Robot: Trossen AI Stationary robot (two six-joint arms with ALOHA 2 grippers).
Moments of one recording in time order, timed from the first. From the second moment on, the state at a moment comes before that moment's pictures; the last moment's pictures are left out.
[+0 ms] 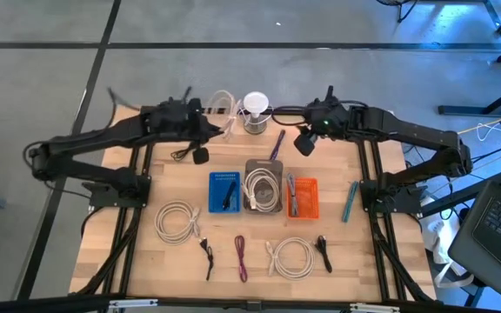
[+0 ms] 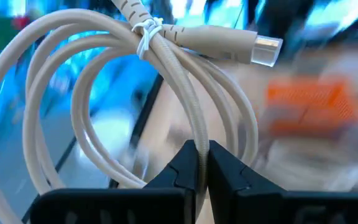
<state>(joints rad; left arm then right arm) 0.33 1.05 0.98 -0.31 0.00 0.26 -0.20 1.31 1.37 -0.84 0.38 0.17</state>
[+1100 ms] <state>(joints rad) 0.16 1.20 0.93 0.37 0.39 0.17 0.11 1.32 1.37 -0.31 0.58 -0.27</state>
